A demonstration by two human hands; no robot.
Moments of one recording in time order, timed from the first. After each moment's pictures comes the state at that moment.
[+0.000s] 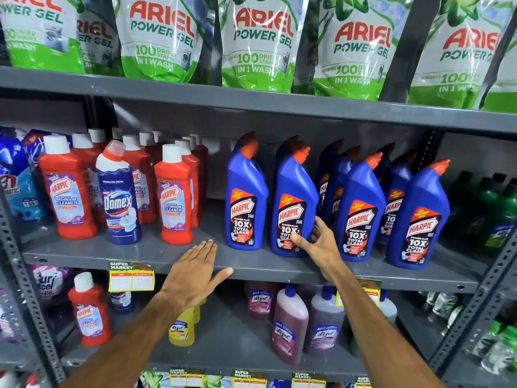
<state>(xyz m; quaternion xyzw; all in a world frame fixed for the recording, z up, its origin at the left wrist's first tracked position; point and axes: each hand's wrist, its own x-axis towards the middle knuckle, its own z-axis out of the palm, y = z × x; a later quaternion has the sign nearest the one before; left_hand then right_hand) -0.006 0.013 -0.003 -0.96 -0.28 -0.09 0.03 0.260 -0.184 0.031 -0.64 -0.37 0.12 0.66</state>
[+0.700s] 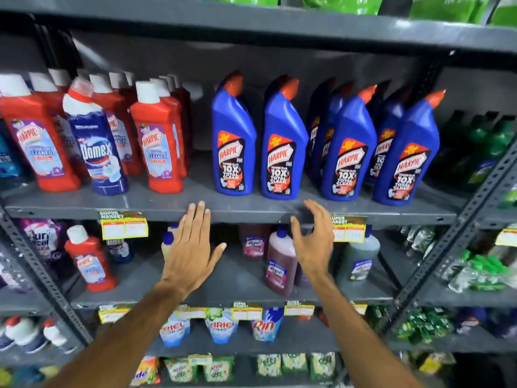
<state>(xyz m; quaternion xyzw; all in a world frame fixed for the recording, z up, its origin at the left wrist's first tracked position) -0.030 -0.033 -0.073 -0.93 -0.24 -0.25 0.09 0.168 -0.234 -0.048 -0.72 -0.32 -0.24 0.57</state>
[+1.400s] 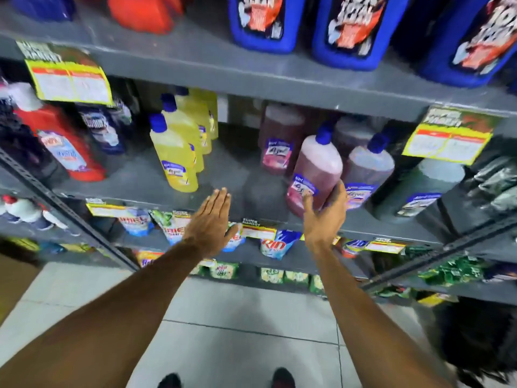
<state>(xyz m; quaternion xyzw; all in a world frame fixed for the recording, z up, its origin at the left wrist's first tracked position) -0.012 -0.036 -0.320 -0.97 -0.24 -0.03 -0.04 0.185 -0.207 -0.276 -0.78 -0.17 -0.02 0.61</state>
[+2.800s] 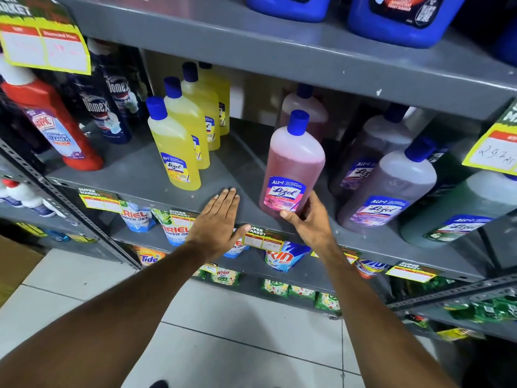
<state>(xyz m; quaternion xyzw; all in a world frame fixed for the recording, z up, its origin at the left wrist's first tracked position) 0.015 -0.015 -0.371 -0.96 -0.27 -0.02 -0.05 0.227 -0.166 -0.335 -0.74 -0.32 0.26 0.52</state>
